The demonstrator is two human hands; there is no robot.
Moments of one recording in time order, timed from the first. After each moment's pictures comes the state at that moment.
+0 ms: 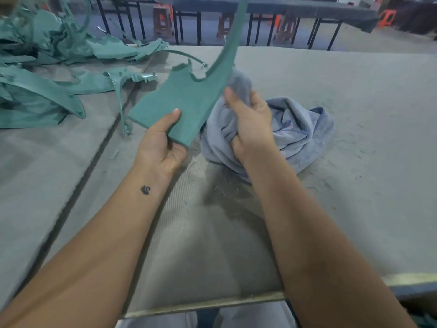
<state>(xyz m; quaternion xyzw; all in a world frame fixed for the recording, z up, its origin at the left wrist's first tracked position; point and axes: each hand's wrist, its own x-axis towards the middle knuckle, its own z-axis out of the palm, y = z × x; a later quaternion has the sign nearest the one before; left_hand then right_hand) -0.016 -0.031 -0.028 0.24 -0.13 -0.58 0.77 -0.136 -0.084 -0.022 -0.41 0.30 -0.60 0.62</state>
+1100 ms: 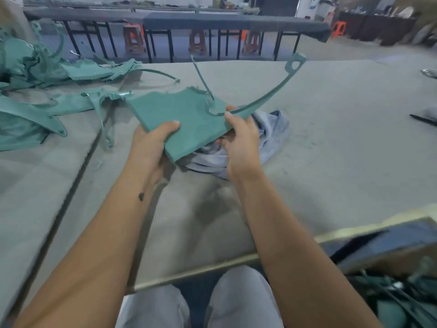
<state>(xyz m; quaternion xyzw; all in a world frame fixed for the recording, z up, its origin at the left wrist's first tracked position) -0.043 0.002 -0.003 0.44 -0.33 -0.45 0.70 -0.178 -0.033 -0.014 -0.37 0.31 -0.66 0.57</state>
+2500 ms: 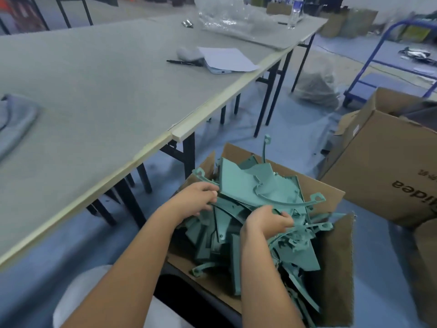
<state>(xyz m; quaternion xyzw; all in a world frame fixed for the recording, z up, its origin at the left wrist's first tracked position) -0.429 0.134 -0.112 0.37 -0.74 -0.56 -0.04 -0.554 0.230 -0.199 0.30 0.66 -0.69 0.04</state>
